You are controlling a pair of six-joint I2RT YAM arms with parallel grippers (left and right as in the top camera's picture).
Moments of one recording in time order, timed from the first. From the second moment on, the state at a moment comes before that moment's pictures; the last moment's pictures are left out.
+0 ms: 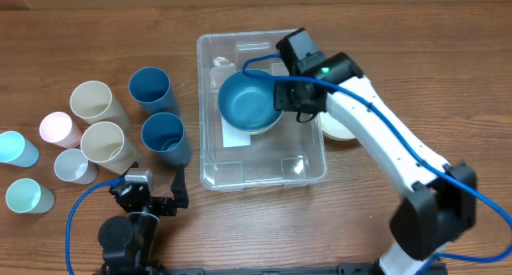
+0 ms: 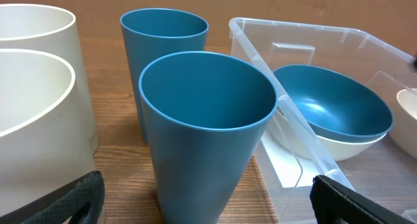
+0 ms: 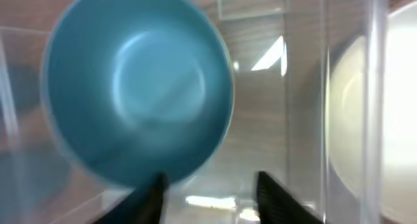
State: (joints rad) left arm 0.08 0.02 0.10 -0.31 0.20 -0.10; right arm 0.50 1.83 1.64 -1.02 -0.04 0.54
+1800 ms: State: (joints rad) left arm 0.08 0.02 0.10 -0.31 0.20 -0.10; right arm -0.09 1.85 1.26 -0.91 -0.11 0.58
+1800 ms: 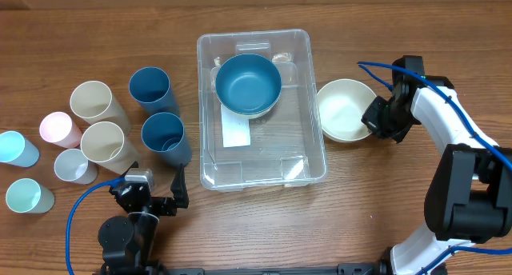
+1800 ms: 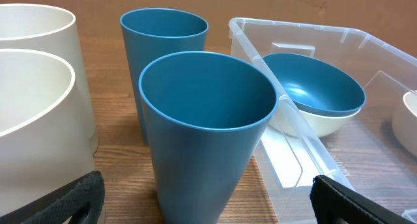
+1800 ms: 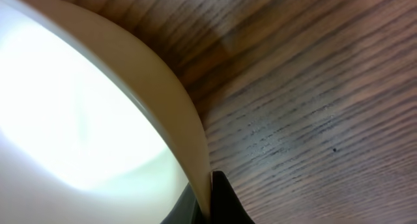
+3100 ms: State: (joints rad) left arm 0.08 0.02 0.10 -0.31 0.20 -0.10; right arm -0.26 1.37 1.70 -1.01 -0.13 0.60
